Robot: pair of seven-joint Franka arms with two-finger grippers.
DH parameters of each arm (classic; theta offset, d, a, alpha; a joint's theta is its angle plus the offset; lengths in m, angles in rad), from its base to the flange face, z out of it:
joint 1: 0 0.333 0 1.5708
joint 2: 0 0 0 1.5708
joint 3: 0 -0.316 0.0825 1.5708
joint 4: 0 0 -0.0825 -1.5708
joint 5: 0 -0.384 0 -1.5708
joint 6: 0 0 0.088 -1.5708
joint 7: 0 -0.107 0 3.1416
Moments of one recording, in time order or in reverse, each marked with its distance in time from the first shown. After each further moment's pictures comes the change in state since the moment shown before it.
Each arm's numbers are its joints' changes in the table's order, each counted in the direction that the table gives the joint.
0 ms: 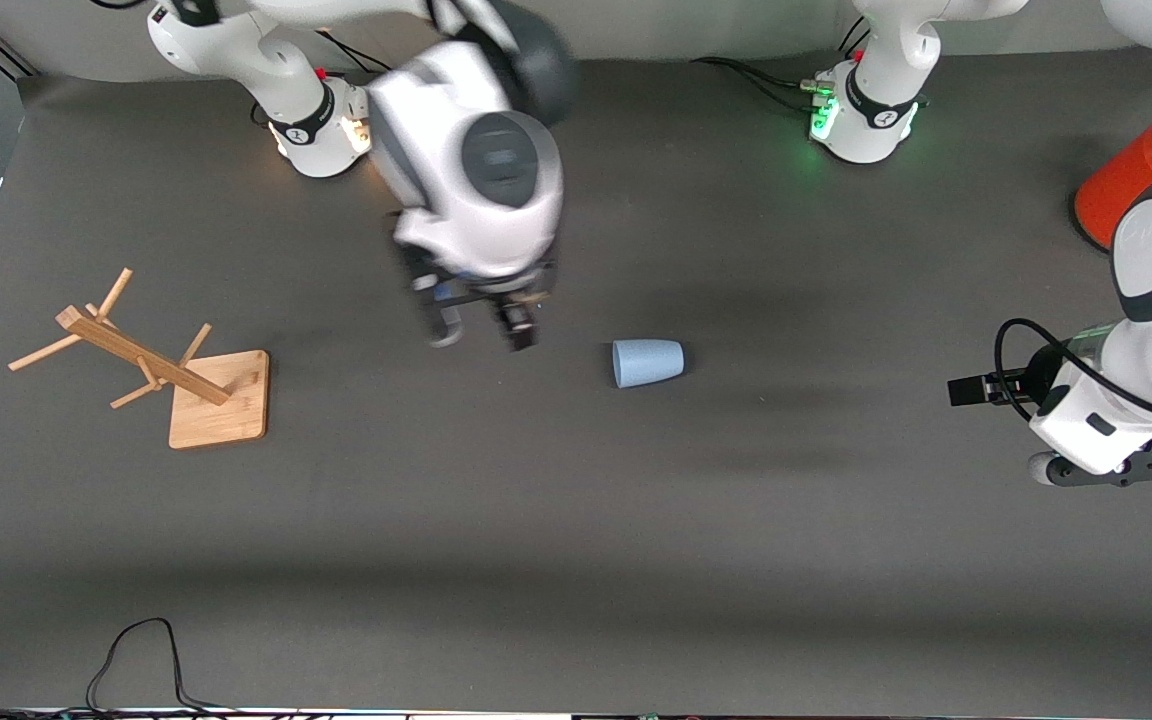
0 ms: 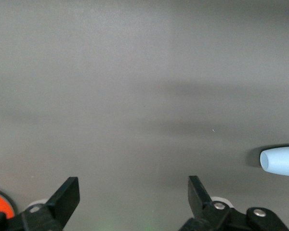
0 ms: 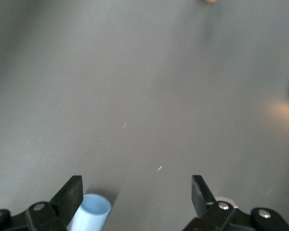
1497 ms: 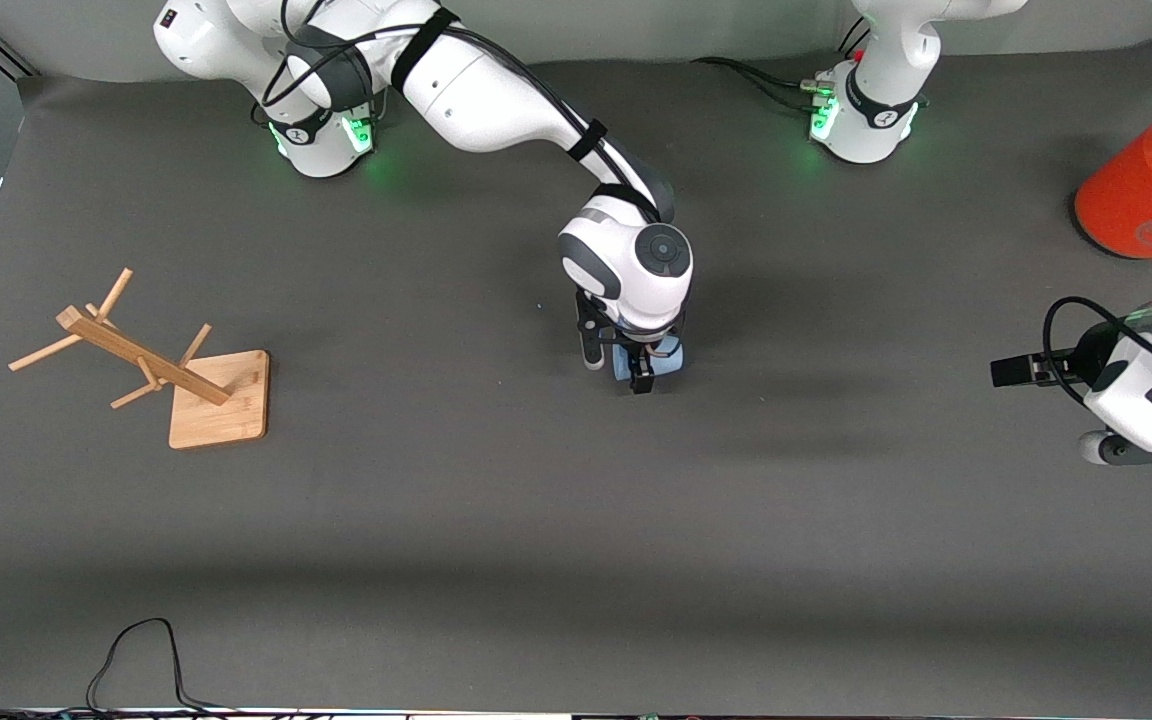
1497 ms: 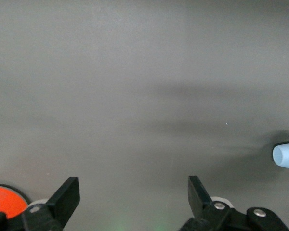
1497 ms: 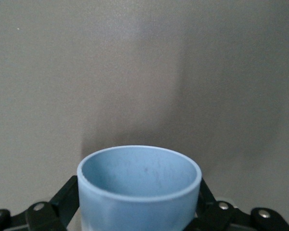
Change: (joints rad) left arm 0.032 0.057 -0.031 0.049 -0.001 -0.001 -0.073; right arm 0.283 -0.525 -0.034 0.018 -0.002 0.740 -0.752
